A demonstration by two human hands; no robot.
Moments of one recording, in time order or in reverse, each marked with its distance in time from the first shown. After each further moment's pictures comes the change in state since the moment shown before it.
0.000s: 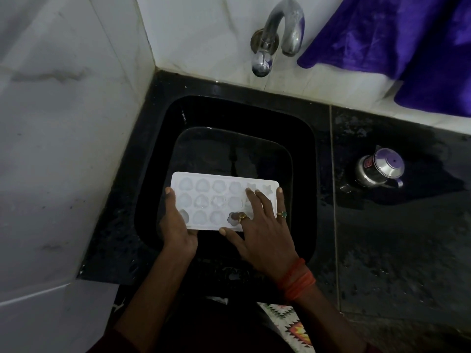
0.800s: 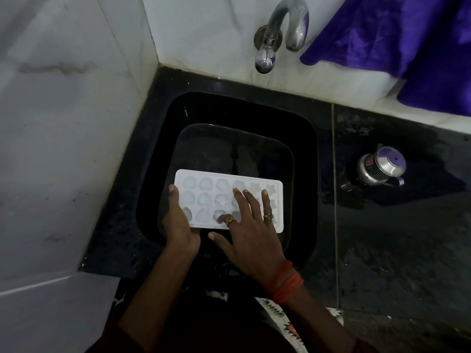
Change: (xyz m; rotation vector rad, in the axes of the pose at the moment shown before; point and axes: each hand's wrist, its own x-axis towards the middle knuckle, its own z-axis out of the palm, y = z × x) left_hand -0.011 -0.003 -0.002 0.005 -0.040 0.016; right_hand -0.006 -0.022 0.004 0.034 -0.017 -0.078
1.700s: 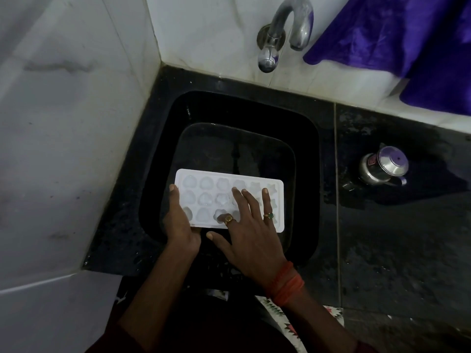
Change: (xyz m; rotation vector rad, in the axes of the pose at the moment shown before) left_hand 0.000 0.002 -0.004 0.012 0.014 0.022; right_hand 0.000 -0.007 0.000 -0.016 0.019 -0.009
